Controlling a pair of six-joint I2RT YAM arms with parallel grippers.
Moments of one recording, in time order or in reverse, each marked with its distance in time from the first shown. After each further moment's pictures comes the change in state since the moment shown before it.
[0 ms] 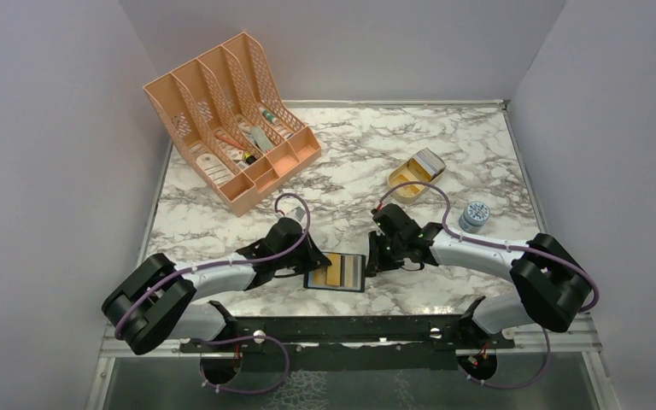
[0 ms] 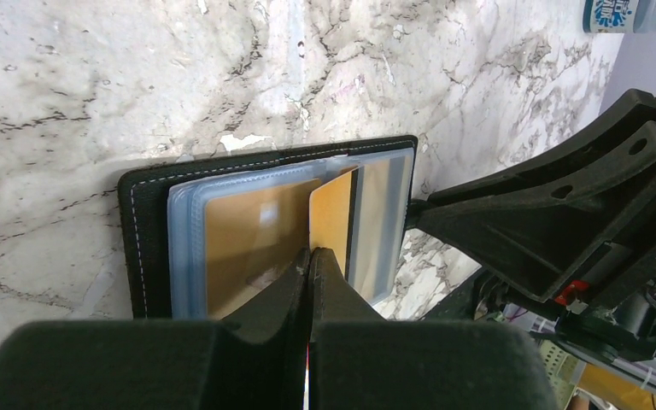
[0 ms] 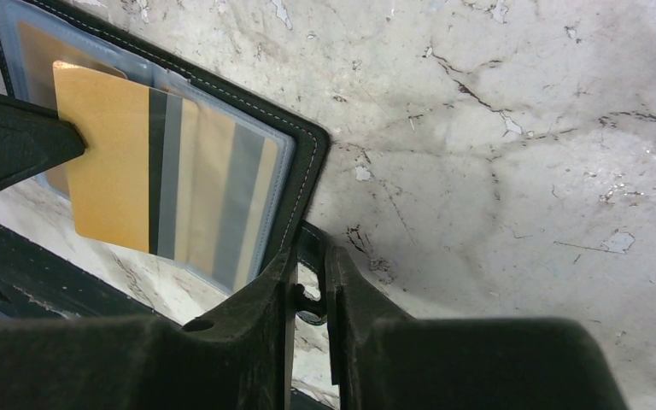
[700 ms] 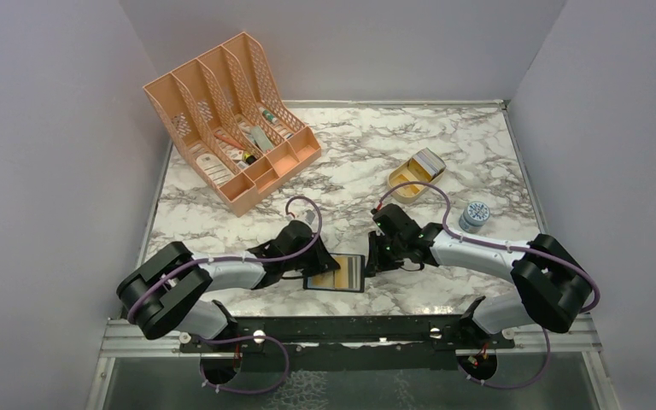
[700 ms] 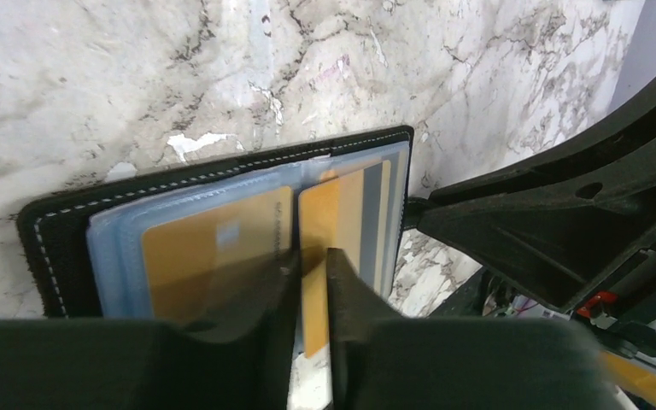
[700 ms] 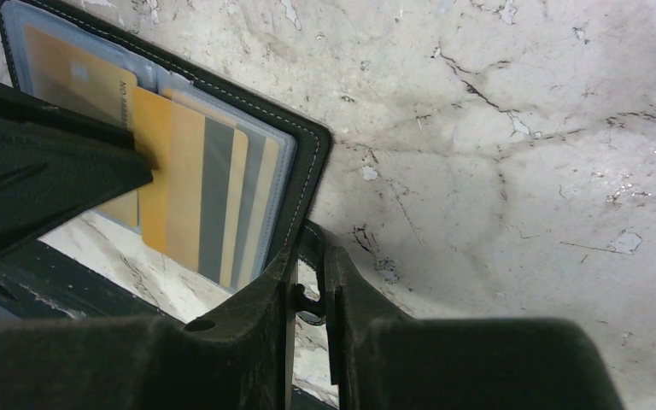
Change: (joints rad) left arm -0.064 0.106 0.021 0.081 -0.002 -0.020; right arm 0.004 -0.005 -0.002 0.005 -0.002 0.006
